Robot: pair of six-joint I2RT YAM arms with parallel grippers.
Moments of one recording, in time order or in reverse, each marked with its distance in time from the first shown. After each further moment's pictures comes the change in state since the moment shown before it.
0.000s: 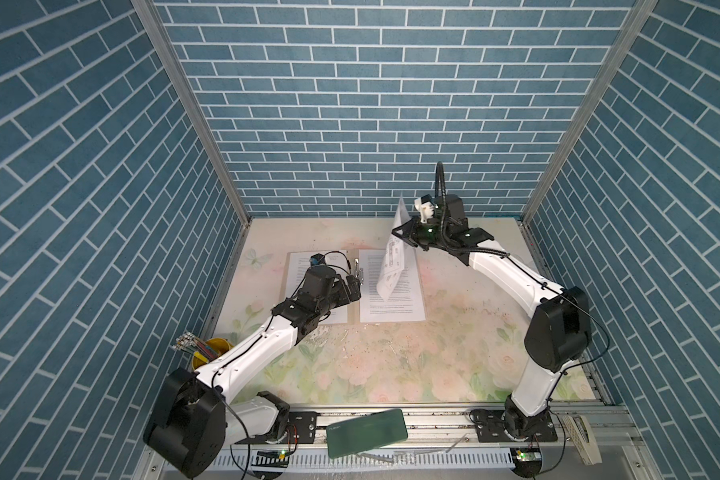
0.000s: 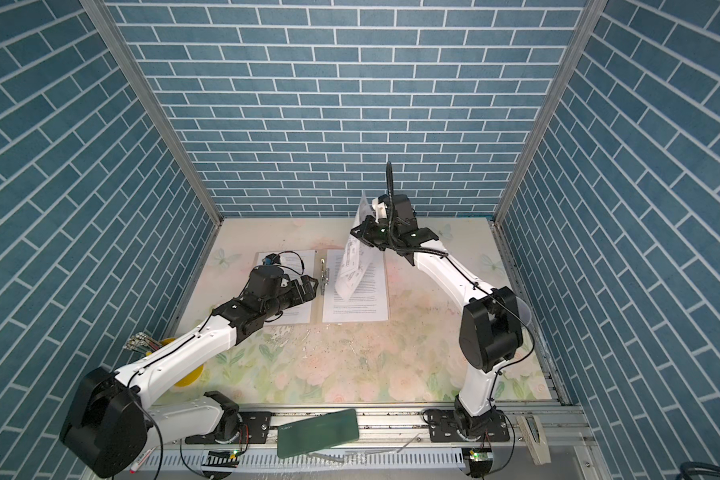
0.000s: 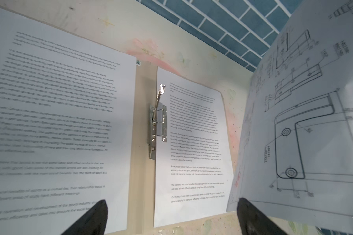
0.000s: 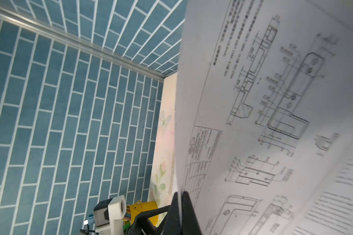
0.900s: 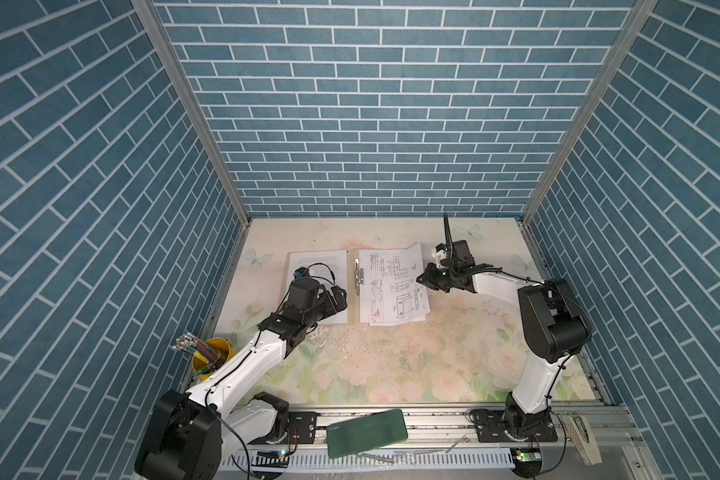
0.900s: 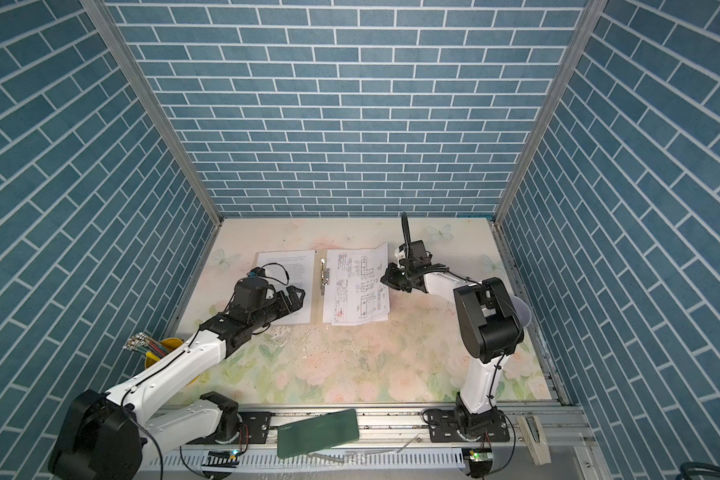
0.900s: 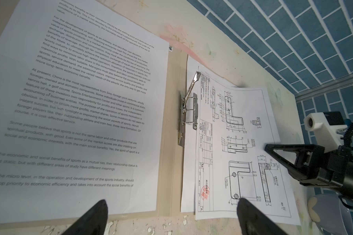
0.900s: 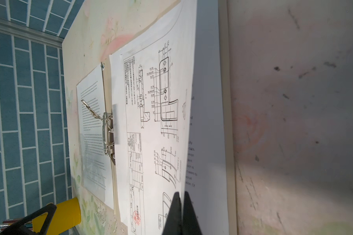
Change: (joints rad) left arm 0.095 -0.079 -0.151 0.032 0.079 -0.026; right arm -0.149 0.038 -0.515 0.159 0.030 -0.215
